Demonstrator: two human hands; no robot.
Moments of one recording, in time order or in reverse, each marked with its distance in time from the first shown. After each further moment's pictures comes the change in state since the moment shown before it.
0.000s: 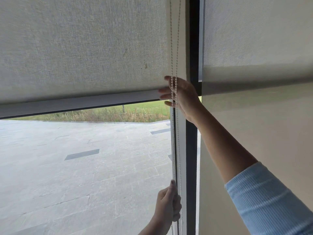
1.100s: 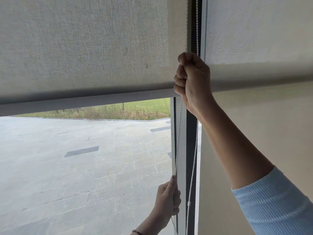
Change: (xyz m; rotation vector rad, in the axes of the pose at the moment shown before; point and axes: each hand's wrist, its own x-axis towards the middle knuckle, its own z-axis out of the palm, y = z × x) left_hand 0.004 0.007 0.002 0.024 -0.031 0.000; right_hand -0.015 -0.046 0.009 0.467 0.020 -0.205
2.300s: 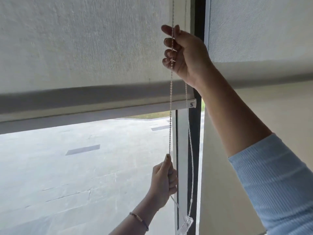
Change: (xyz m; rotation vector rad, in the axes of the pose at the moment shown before) left_hand 0.021 0.055 -0.002 -0.114 -0.010 0.098; right_hand 0.049 -0.020 0.017 0.030 -0.094 0.177
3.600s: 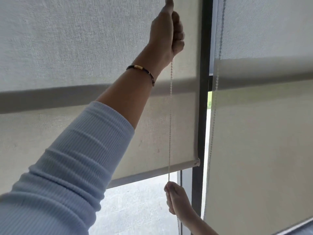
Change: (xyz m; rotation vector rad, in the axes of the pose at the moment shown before) left_hand 0.087 0.307 0.129 0.085 -0.031 0.444; right_hand -0.232 0.305 -0.094 -0.311 0.183 0.644
